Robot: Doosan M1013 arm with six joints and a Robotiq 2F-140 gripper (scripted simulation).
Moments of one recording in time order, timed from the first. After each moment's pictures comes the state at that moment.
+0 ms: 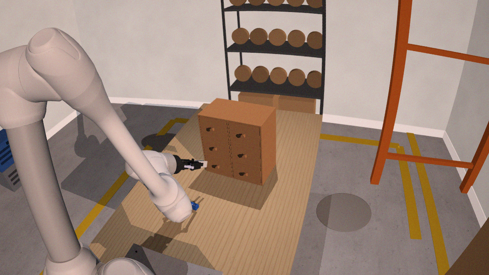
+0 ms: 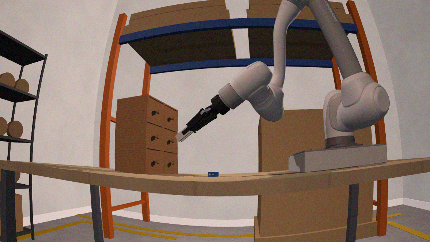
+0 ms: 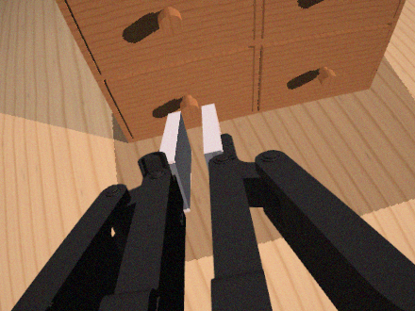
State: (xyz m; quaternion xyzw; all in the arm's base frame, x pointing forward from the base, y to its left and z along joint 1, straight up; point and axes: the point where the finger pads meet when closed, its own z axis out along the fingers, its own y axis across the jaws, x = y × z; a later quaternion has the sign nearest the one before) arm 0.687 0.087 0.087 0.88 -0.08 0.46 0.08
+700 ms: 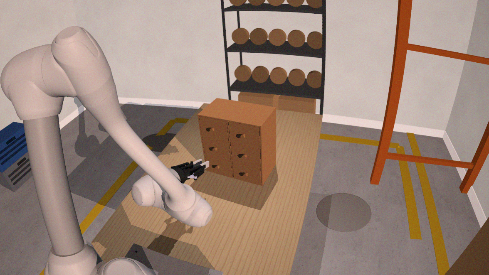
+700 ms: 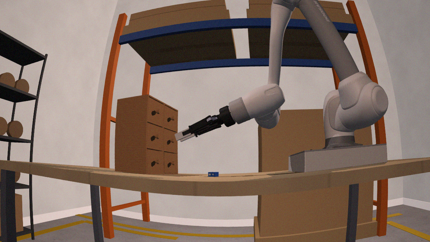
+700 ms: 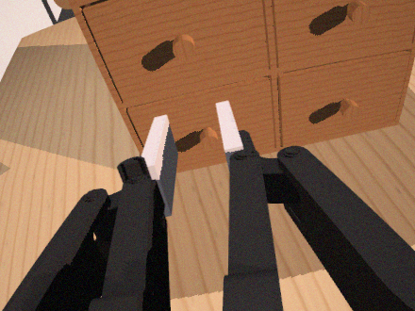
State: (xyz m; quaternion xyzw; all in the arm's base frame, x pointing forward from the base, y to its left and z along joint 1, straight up) arm 0.685 0.084 0.084 0.82 -0.06 0.57 0.05
